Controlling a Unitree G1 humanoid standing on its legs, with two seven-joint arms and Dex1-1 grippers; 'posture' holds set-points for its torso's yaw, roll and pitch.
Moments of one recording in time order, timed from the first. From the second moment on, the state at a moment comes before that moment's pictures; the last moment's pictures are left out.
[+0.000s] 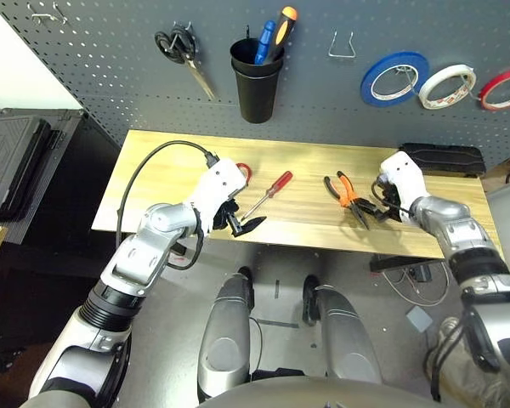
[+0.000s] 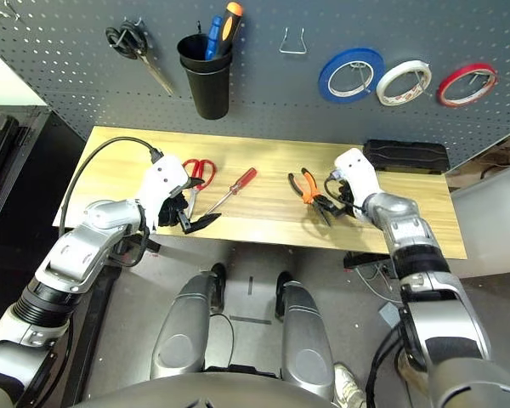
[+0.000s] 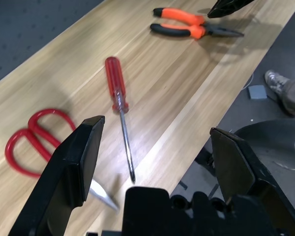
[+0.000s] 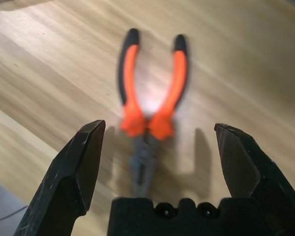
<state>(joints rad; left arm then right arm) -0.33 0.57 -0.28 -0.22 -0.06 0.51 -0.74 -0.59 -0.44 0.04 0.67 0.02 0.45 0.65</state>
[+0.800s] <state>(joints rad) -0.34 0.56 -0.30 -0.22 -0.01 0.53 -0.74 -0.90 -0.30 0.10 1.17 -0.10 0.46 0.43</state>
